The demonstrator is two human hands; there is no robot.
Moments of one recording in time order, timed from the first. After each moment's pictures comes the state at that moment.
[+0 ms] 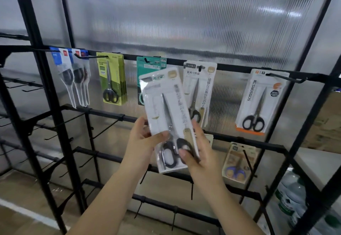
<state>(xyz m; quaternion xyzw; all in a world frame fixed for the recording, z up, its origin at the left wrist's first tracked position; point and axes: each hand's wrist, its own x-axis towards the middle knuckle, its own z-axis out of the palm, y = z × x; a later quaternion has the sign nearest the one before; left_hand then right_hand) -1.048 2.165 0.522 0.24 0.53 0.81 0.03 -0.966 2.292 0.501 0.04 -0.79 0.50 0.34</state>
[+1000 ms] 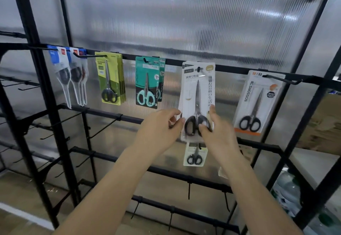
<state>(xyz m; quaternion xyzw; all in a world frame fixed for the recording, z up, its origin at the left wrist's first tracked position) -1.037 2.182 0.570 0.36 0.83 0.40 -0.17 -0.974 2.326 0.564 -0.17 -0.90 0.30 0.27</state>
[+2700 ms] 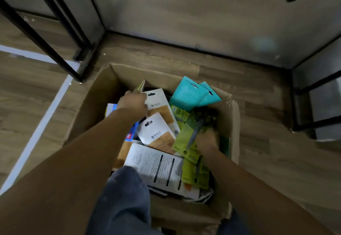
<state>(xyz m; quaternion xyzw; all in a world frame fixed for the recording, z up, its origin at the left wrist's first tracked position) -1.152 1.980 -0.268 0.23 0.95 -0.01 0.23 -0.995 2.128 -0.316 -0.53 -0.74 0.37 -0.16</state>
